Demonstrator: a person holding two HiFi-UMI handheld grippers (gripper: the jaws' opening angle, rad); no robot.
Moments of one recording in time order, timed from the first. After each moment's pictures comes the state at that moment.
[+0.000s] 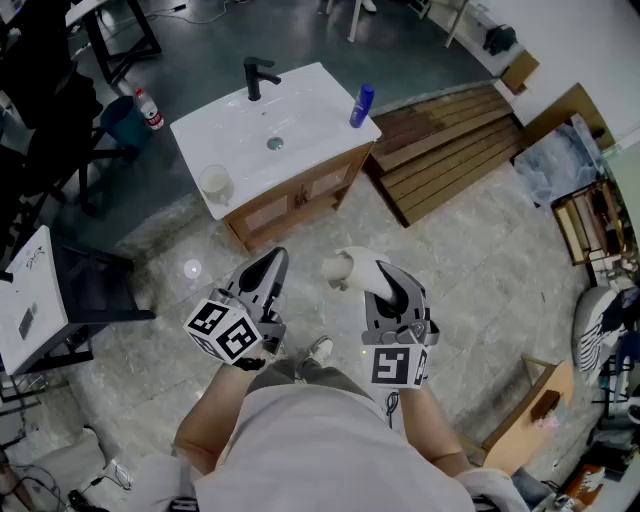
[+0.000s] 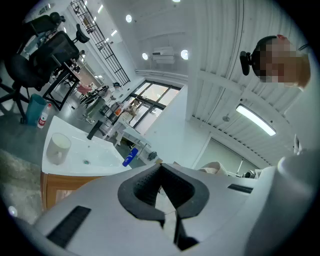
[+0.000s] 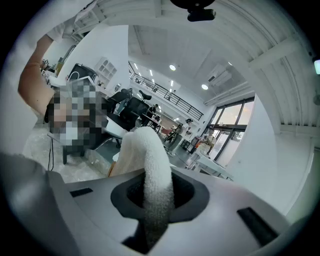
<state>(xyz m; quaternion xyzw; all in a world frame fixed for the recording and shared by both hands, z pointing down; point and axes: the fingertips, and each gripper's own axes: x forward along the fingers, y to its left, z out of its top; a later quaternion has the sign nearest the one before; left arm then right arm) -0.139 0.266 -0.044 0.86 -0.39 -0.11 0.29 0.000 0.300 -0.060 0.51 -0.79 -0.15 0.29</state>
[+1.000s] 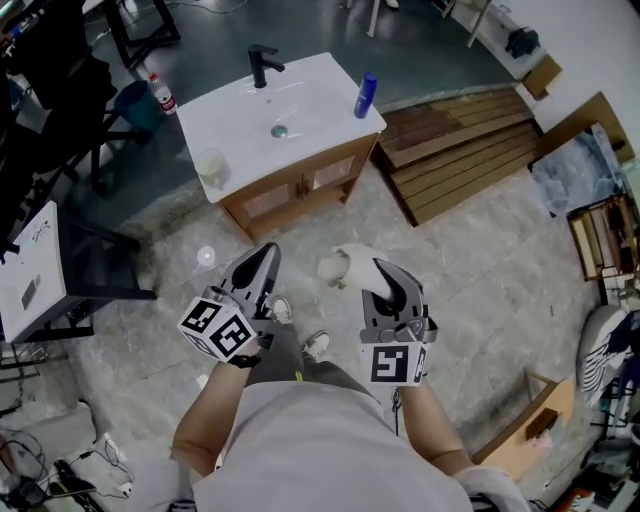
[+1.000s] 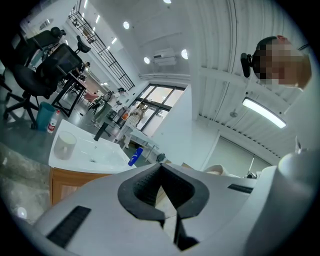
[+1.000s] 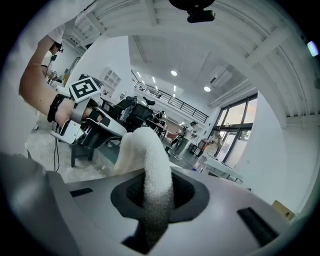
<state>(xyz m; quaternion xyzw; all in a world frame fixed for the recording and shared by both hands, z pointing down) -0.094 0.285 -0.026 0.85 -0.44 -0.11 0.28 0.055 0.311 -0.037 0.48 -0.83 -0.14 0.25</state>
